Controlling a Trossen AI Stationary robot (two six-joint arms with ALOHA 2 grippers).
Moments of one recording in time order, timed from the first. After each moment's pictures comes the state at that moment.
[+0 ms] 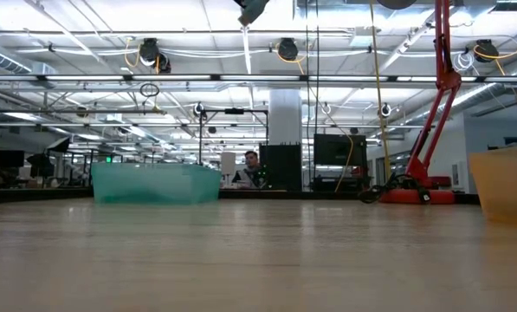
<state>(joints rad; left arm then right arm) -0.16 1.71 1.82 -0.89 -0.89 -1.02 0.48 1.20 1.01 0.22 0.81 0.48</state>
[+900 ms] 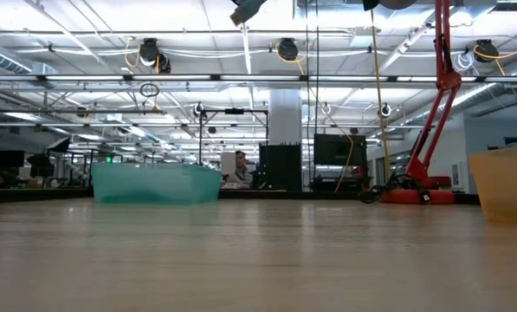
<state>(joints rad) -0.23 1.73 1.82 -0.97 -0.86 -1.08 0.37 1.33 1.01 0.26 0.83 0.57</state>
